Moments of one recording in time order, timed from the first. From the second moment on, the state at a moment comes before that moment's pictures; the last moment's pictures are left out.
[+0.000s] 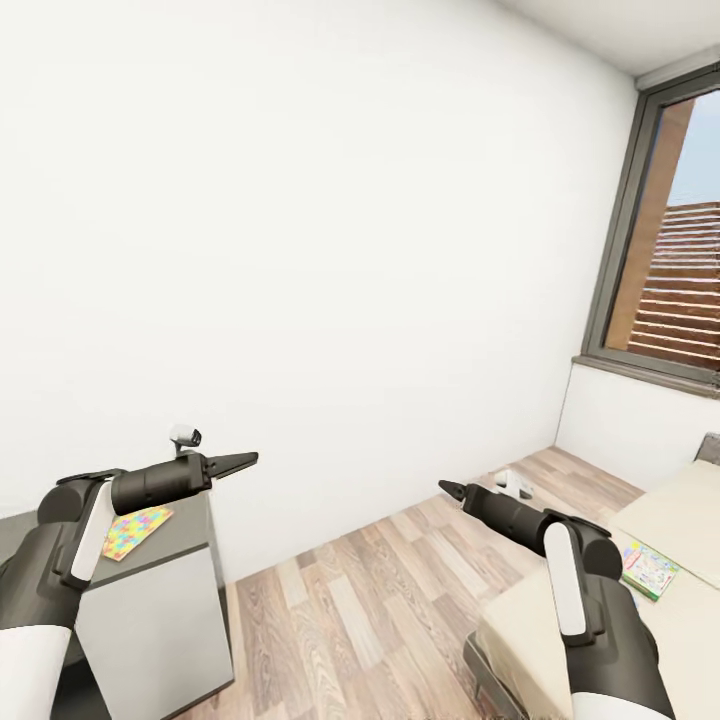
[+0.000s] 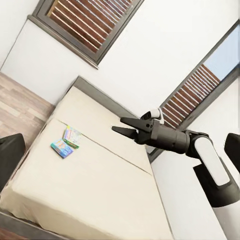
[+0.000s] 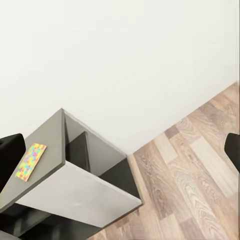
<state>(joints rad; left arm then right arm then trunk) -0.60 0.23 0.21 -1.28 0.28 1.02 -1.28 -0.44 0.12 -0.32 -1.47 -0.24 0.96 0.34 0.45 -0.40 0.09</state>
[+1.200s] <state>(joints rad) -0.60 0.23 0.21 -1.28 0.27 1.02 -1.28 -0.44 0.12 -0.38 -1.47 -0.24 0.96 0.34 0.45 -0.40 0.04</state>
